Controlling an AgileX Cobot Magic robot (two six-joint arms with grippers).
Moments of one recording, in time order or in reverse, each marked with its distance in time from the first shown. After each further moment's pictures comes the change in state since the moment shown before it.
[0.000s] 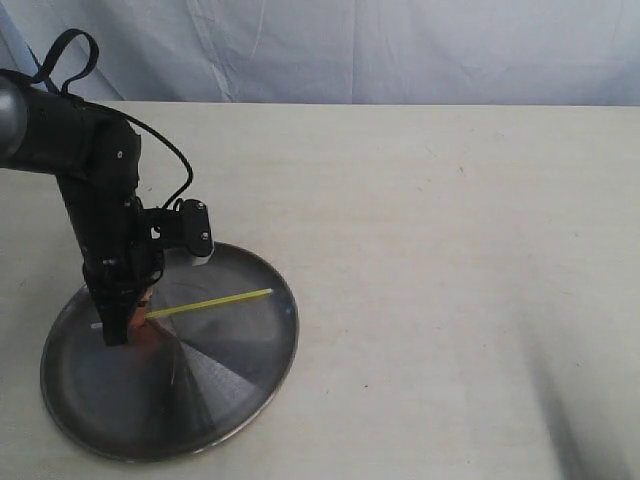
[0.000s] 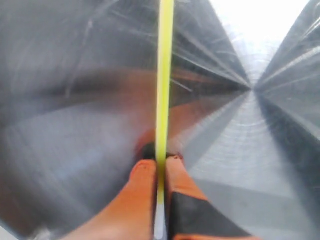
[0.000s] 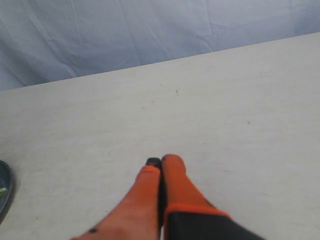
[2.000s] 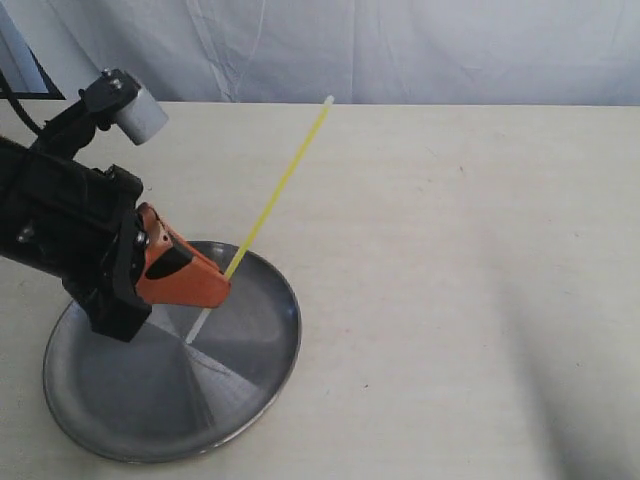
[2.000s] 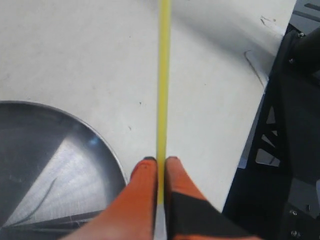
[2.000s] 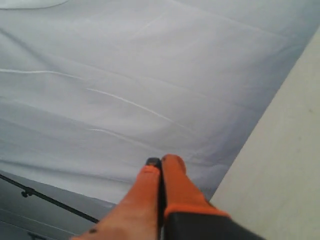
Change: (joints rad) left arm -0.024 -0.707 0.240 -0.880 0.108 0.066; right arm 0.000 0.000 0.000 0.396 -0.357 0.601
